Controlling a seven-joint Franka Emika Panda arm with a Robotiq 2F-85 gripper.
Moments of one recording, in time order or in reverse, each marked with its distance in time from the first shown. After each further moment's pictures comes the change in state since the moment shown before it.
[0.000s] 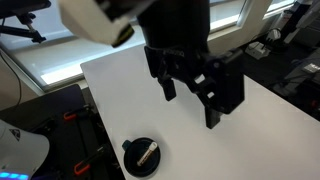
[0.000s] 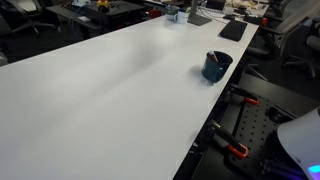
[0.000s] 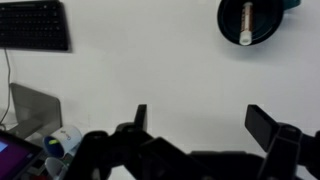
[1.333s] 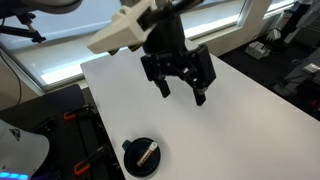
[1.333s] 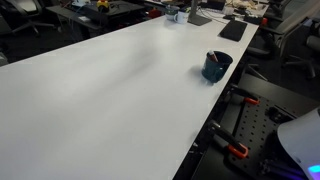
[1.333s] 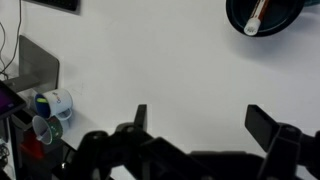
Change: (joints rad) arm 0.011 0.085 0.122 -0.060 -0.231 0.110 0.147
